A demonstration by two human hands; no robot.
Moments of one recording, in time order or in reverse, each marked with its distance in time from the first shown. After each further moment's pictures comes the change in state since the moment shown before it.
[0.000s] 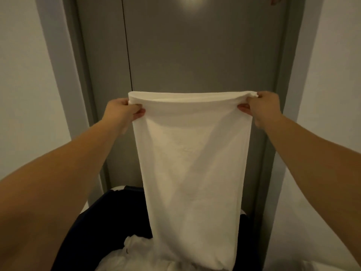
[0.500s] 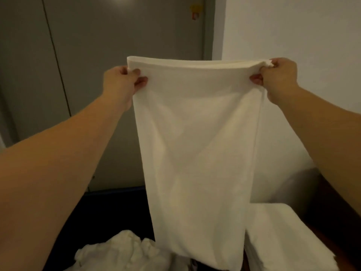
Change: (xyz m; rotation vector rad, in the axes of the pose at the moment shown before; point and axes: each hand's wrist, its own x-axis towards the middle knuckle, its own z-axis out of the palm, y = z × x) left_hand -0.069 0.075 0.061 -0.487 -0.333 0.056; right_hand -0.113 -0.123 -0.156 -0.210 0.444 -0.297
